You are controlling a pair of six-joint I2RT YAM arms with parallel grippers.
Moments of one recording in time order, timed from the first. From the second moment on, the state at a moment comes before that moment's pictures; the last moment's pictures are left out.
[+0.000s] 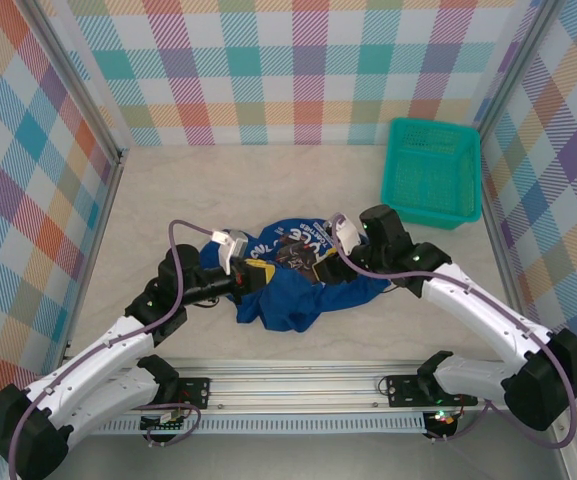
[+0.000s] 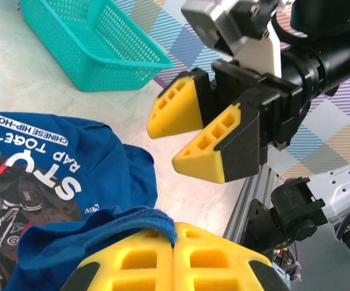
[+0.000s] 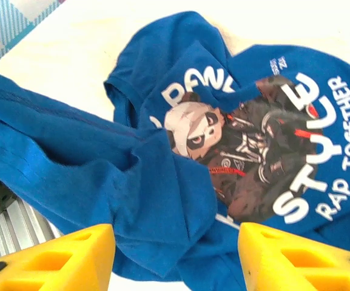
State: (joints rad) left arm -0.61 0.83 0.55 0.05 0.54 -0.41; right arm 0.63 1.17 0.94 -0.50 -0.41 0.02
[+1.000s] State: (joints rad) left arm -0.30 1.16 0.72 -0.27 -0.05 -0.56; right arm 0.55 1.86 1.35 -0.41 -0.07 0.07
